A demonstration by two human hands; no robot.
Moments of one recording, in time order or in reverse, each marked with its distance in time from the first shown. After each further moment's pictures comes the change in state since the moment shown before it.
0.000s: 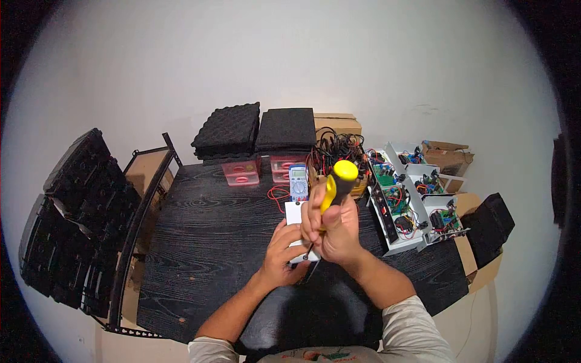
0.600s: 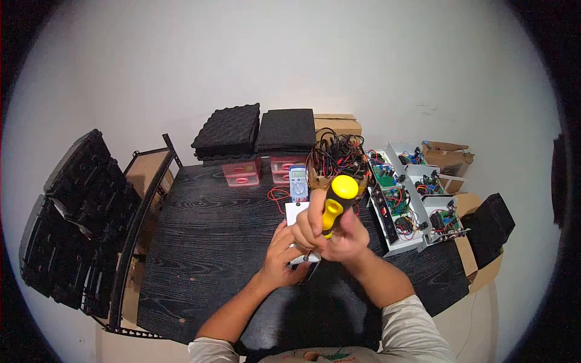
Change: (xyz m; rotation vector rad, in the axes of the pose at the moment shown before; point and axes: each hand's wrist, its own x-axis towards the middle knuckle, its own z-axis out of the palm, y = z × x) left_hand -0.001 0.004 0.001 0.015 -0.022 -0.070; right_hand 0.008 -0.012 -0.001 0.145 -0.333 0.140
